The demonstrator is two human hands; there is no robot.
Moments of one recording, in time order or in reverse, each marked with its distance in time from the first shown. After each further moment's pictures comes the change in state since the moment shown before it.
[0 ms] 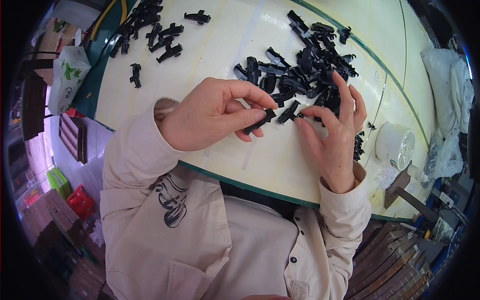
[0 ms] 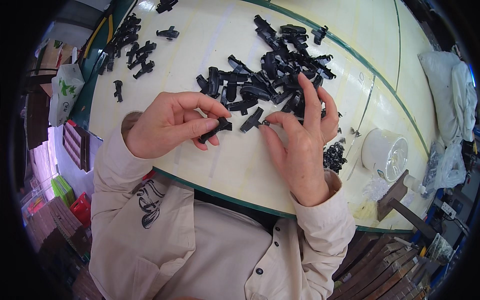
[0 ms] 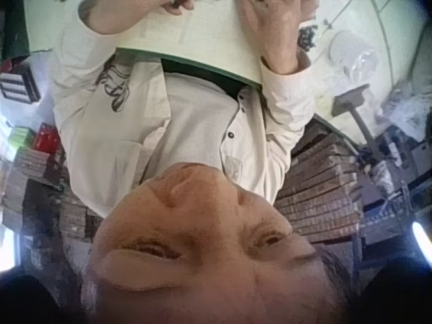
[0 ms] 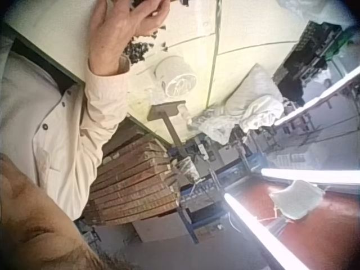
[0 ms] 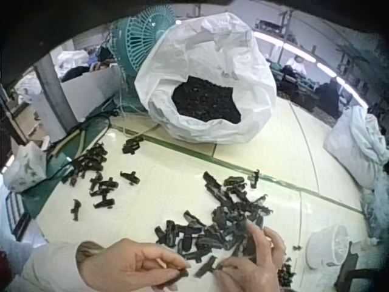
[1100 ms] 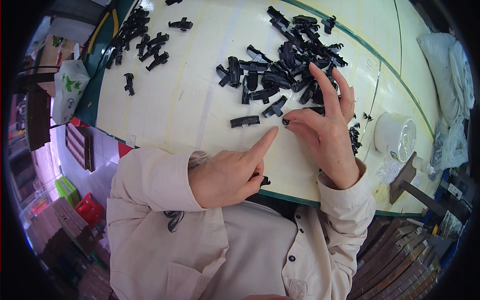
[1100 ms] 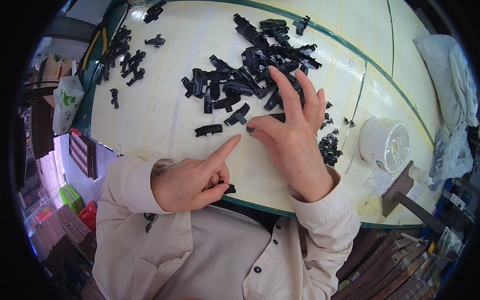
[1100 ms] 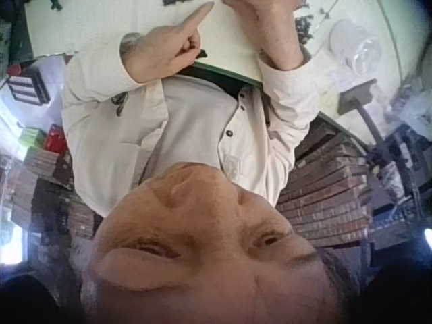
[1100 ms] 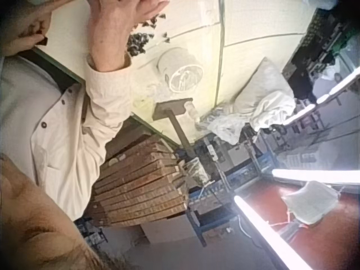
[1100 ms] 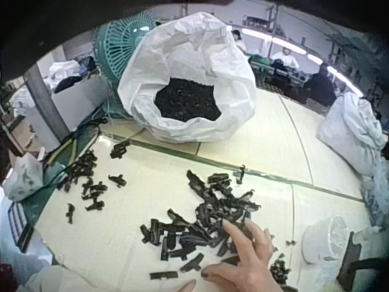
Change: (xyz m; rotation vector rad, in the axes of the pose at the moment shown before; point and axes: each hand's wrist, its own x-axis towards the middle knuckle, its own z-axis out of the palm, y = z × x) left_hand -0.022 -0.042 0.061 0.613 -0.130 0.120; right_hand -0.001 0.009 -0.012 0.107 -0.133 -0.044
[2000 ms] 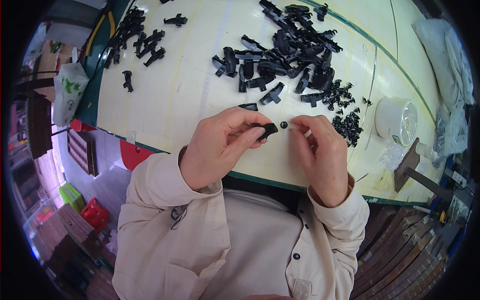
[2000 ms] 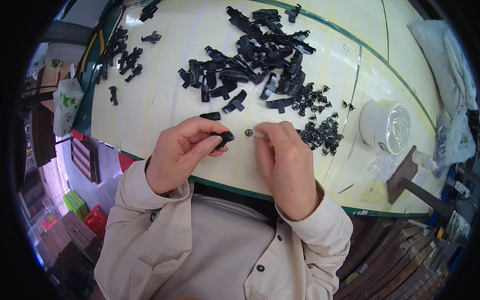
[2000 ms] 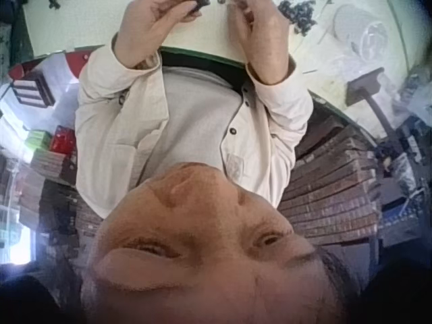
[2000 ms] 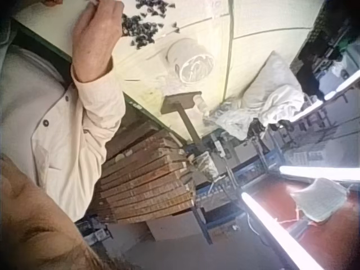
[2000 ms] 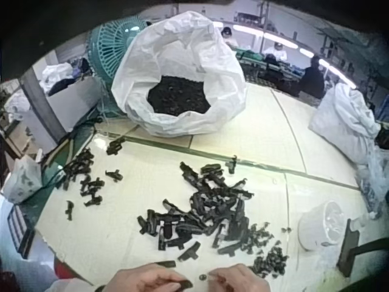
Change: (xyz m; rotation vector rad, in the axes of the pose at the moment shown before) left_hand 0.006 -0.002 -0.005 -0.540 0.352 -0.059; right_hand -0.039 -0.029 0.004 0.330 0.003 0.365
